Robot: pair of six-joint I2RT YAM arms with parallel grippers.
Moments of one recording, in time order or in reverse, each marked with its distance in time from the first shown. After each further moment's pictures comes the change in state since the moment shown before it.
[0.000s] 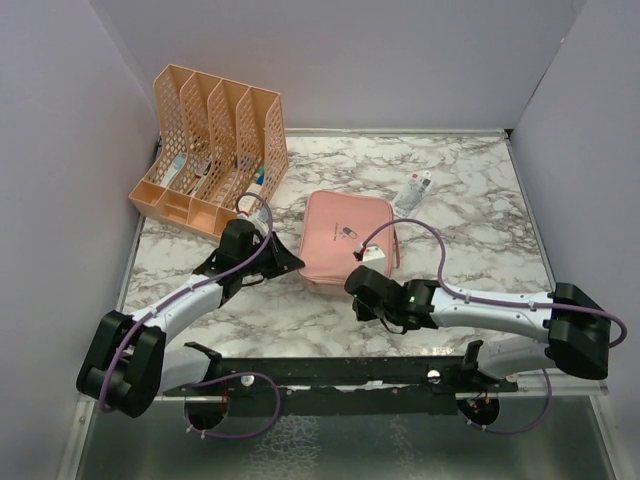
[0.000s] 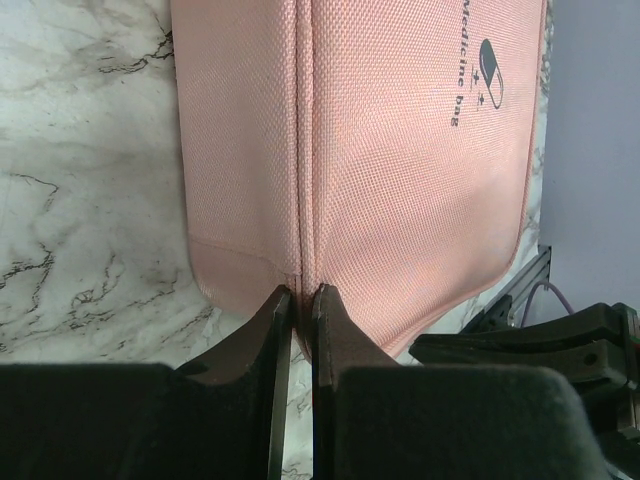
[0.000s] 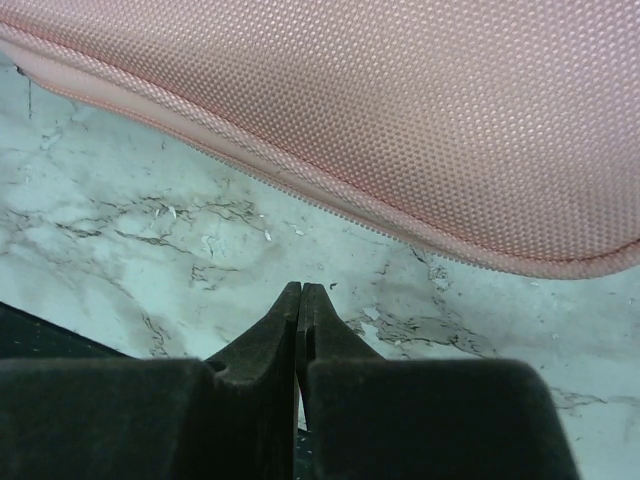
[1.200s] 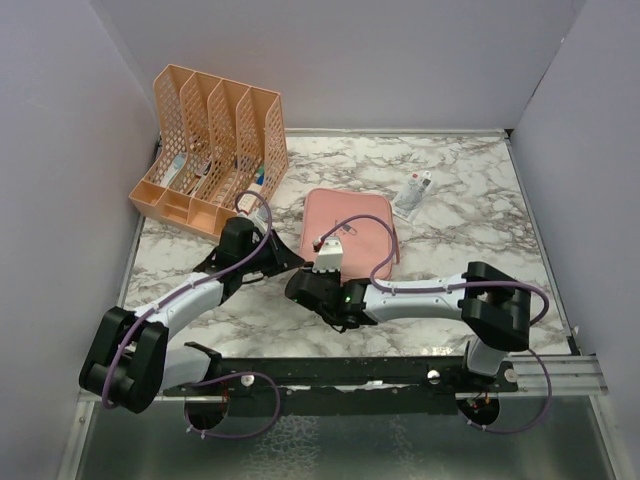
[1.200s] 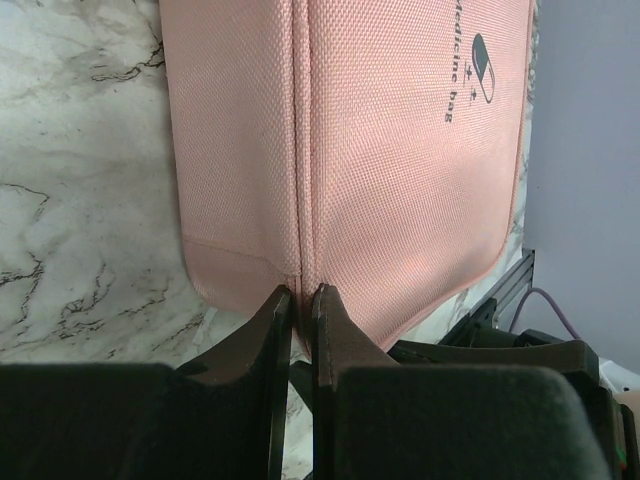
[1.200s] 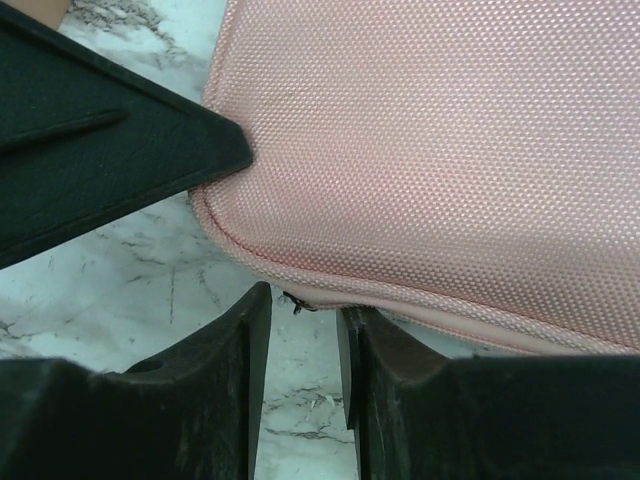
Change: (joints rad) left arm 0.006 0.023 0.006 0.022 0.034 -0.037; right arm 0.109 0.433 0.323 0.164 0.353 0.123
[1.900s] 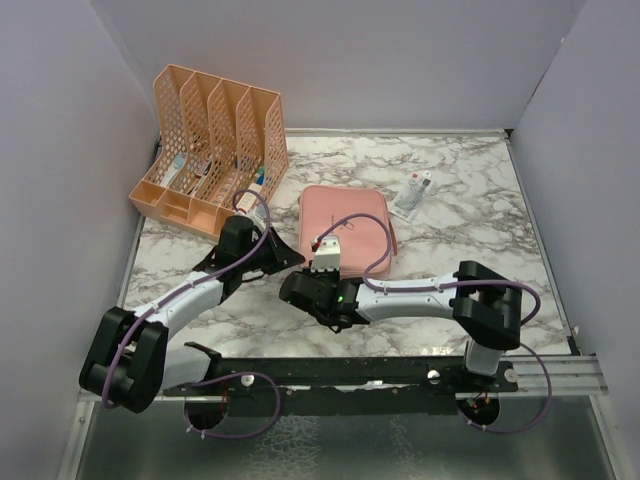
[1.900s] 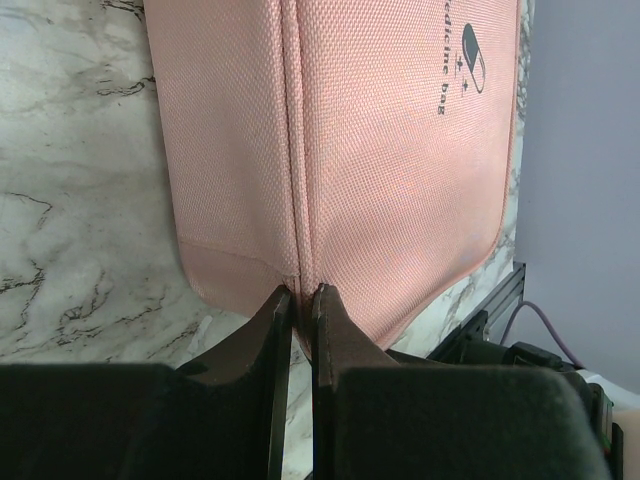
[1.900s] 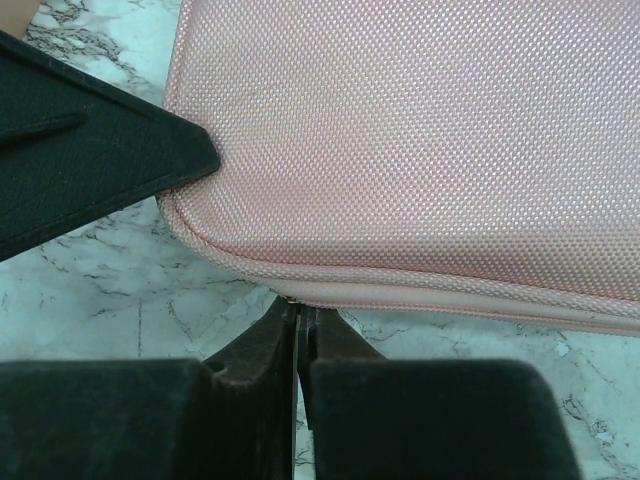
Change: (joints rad) left arm 0.003 0.000 0.011 0.005 -0.016 -0.018; right arm 0.009 0.050 0.060 -0.087 0.122 0.027
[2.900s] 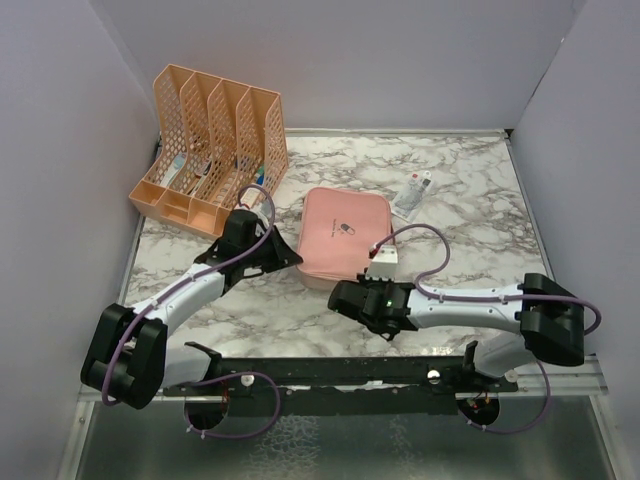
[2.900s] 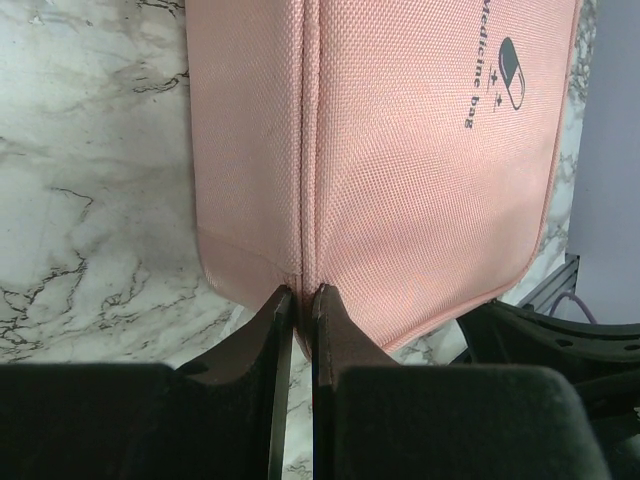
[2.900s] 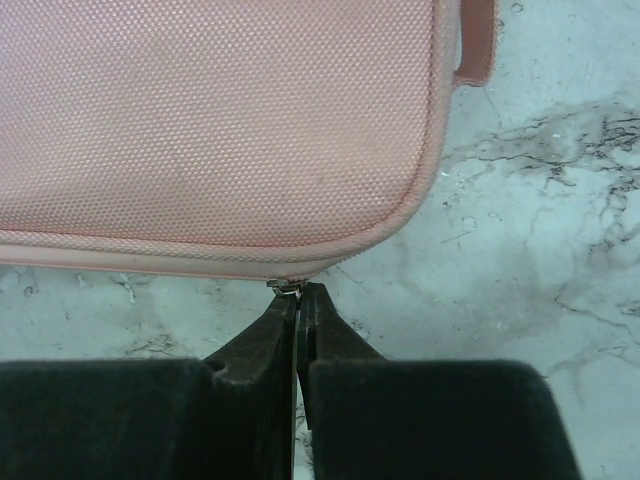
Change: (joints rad) left arm 0.001 0.022 0.085 -0.161 -0.061 0.103; right arm -0.028 -0.320 -0.283 -0.292 -0.003 0.222
